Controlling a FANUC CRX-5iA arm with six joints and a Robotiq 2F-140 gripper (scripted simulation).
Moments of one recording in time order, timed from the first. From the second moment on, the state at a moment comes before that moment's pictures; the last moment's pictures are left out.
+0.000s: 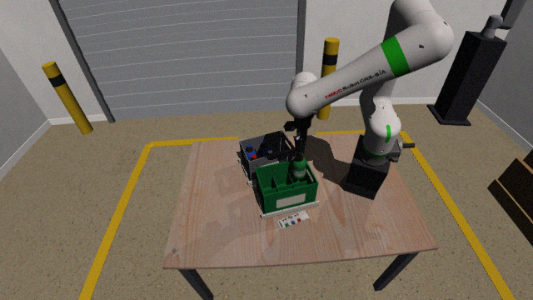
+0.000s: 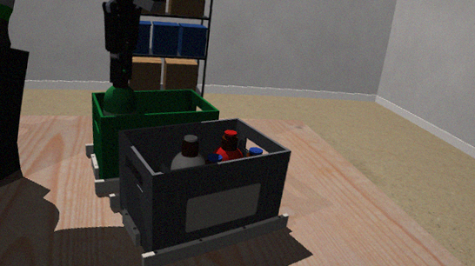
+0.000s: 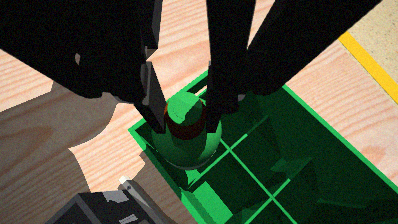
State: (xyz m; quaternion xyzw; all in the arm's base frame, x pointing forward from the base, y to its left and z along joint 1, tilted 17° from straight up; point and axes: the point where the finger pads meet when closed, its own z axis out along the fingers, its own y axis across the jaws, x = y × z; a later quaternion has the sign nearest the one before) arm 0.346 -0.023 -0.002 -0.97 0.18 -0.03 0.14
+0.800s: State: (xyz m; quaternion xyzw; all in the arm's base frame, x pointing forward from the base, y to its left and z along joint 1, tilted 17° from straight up) arm 0.349 -0.018 -0.021 -0.97 0.18 -0.03 0.14
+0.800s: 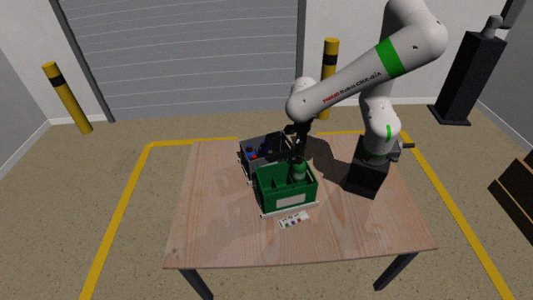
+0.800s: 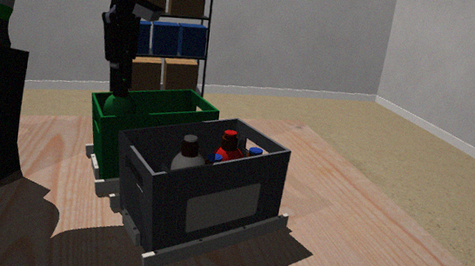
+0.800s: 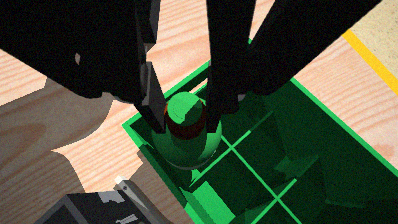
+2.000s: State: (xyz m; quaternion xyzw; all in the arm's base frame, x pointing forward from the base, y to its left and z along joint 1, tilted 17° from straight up) arm 0.352 -0.009 -0.051 -0.97 0.18 -0.03 0.14
